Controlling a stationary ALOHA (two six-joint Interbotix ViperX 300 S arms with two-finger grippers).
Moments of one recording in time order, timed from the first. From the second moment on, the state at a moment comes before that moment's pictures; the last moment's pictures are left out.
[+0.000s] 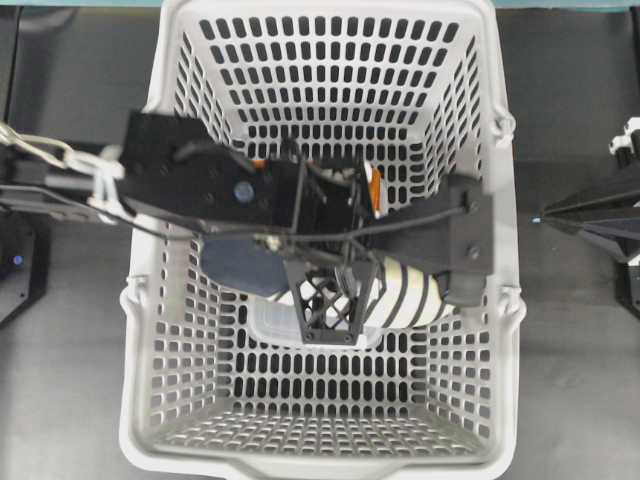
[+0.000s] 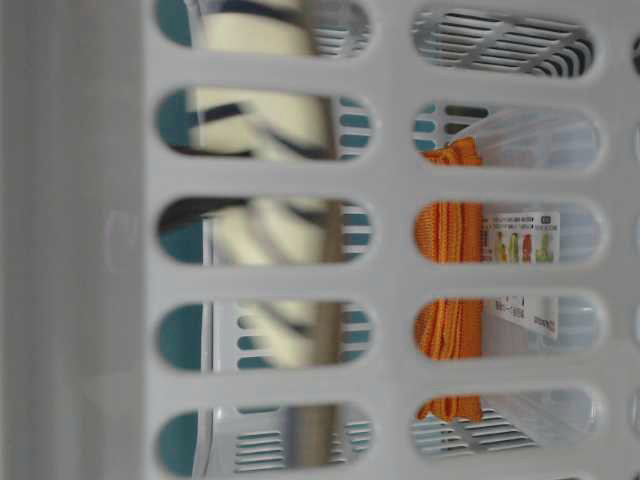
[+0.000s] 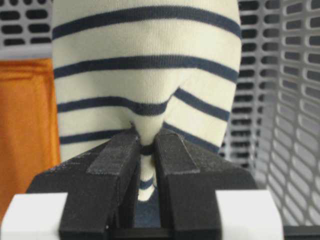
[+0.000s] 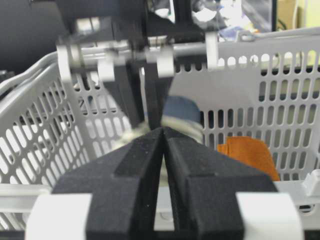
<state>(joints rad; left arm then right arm) -0.10 0.25 -0.38 0.04 1.27 -0.06 0.05 -0.99 1.21 0.02 -0.20 0.08</state>
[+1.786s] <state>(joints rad) -0.08 0.27 -0.60 0.05 1.45 -0.12 0.05 -0.99 1.21 0.02 -0.20 0.09</state>
